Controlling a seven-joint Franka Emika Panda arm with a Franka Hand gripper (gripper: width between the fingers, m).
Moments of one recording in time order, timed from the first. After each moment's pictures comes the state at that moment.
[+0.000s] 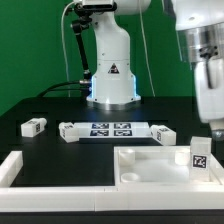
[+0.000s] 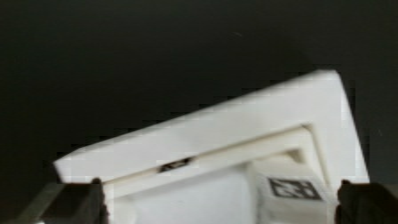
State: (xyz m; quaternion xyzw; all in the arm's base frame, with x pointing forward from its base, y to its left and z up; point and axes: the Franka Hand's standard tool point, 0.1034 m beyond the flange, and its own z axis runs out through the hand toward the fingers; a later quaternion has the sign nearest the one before) arm 0.595 0.156 0.111 -0.62 0.78 0.08 0.07
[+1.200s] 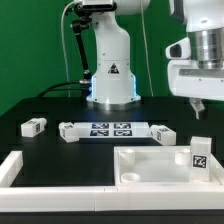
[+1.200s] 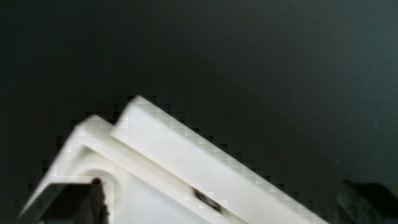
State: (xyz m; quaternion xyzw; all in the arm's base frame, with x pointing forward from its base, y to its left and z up) arm 0.526 0.169 0.091 -0.91 0.40 0.03 0.07
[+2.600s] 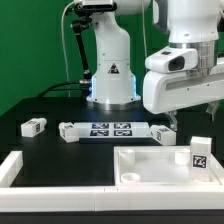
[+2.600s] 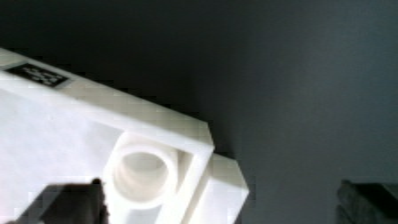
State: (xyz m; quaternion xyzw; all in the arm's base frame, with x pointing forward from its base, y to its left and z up) arm 0.487 0.138 0.070 -0.98 -0.20 0.01 0.04
